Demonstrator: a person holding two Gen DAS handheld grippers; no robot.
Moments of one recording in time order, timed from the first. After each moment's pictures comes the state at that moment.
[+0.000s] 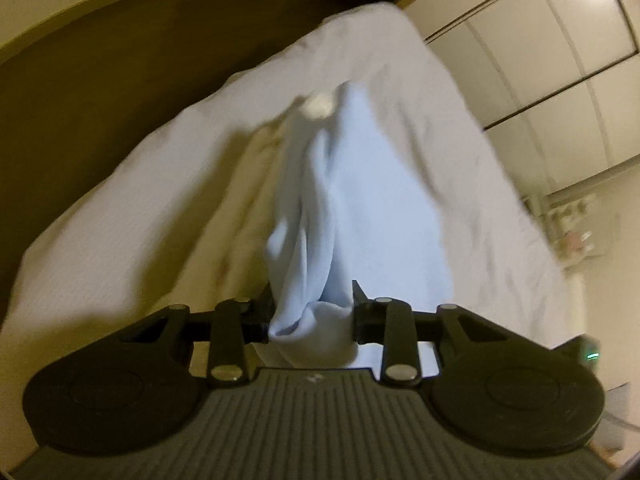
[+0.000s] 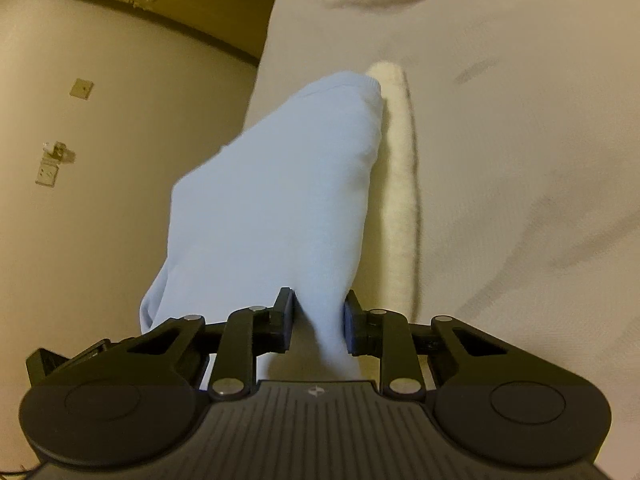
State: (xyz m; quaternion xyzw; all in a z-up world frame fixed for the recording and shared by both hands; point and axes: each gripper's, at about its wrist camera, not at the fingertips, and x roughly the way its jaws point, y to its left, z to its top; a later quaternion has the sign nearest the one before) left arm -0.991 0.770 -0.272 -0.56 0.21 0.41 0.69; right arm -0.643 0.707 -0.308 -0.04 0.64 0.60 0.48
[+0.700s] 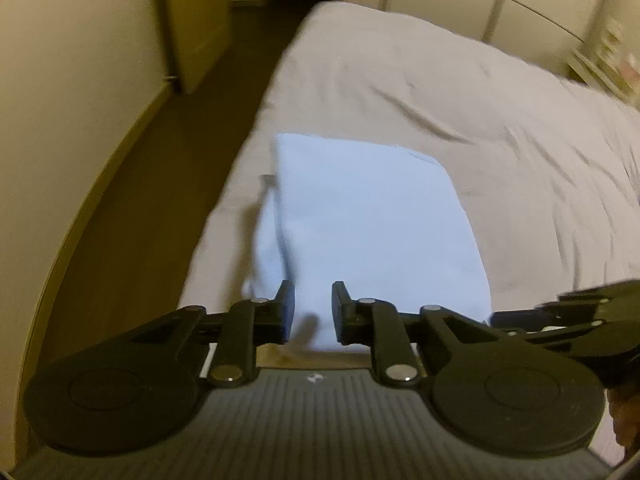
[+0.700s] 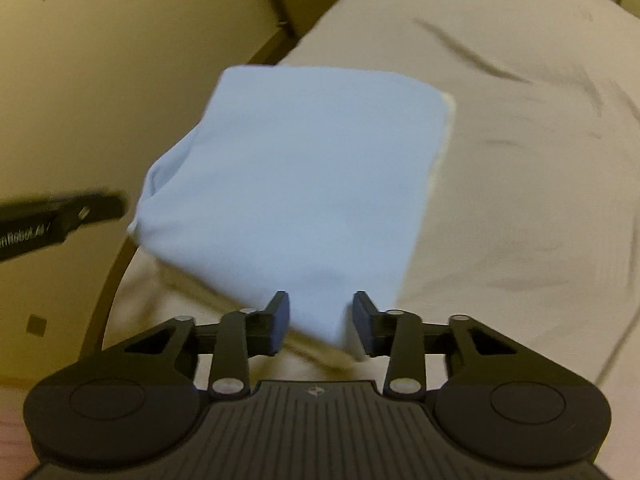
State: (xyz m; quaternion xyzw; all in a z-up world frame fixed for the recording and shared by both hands) left arm -0.930 0.717 -0.174 -0.27 0.39 0.45 0.75; right arm -0.754 0.678 -0.227 -0.30 0.48 0.63 0.54
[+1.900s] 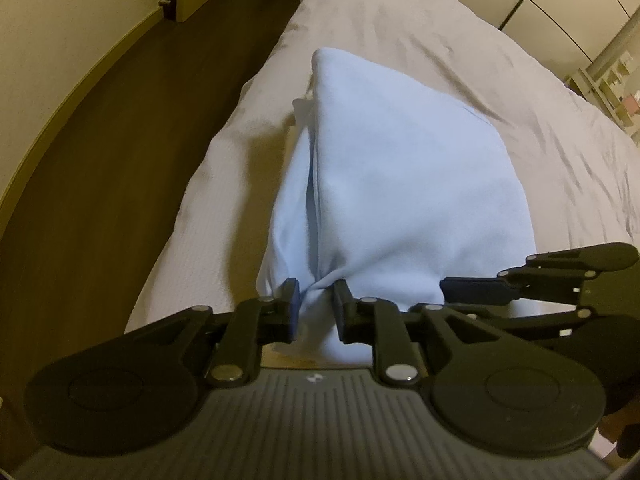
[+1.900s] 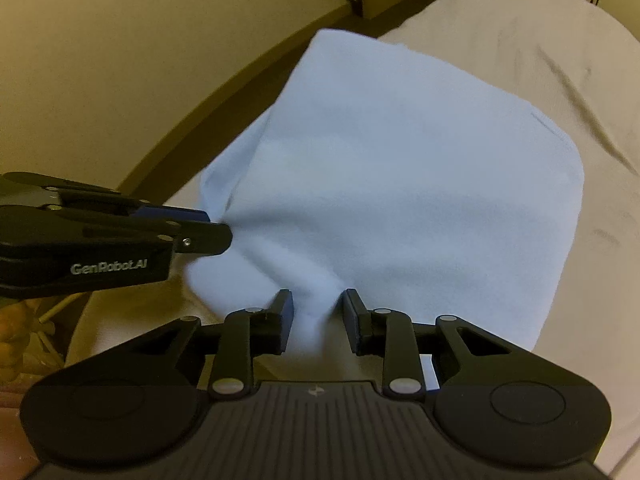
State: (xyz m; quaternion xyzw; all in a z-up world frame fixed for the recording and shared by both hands) left arm -0.986 0.767 -0.260 -0.39 0.37 0.42 0.73; right arm -0.838 0.733 -0.260 -0.40 0.40 0.66 0.48
